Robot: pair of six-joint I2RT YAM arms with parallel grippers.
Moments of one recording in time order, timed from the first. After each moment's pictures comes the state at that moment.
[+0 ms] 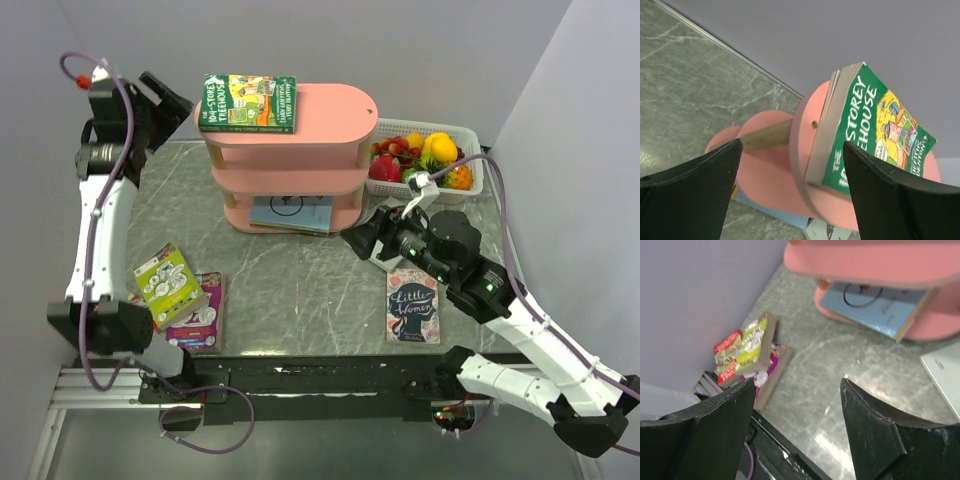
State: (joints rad) left arm 0.04 1.55 1.86 -0.60 0.05 -0.74; right arm 0.75 0.86 1.03 -0.37 0.03 0.54
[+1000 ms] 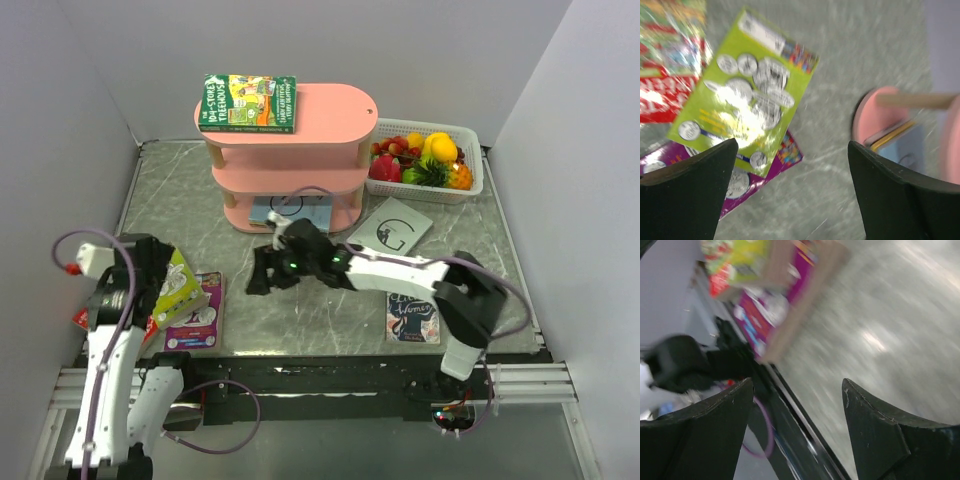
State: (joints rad) left arm 0.03 0.70 0.84 -0.92 -0.43 -1.16; right arm 0.98 1.70 1.13 -0.02 -0.29 0.67
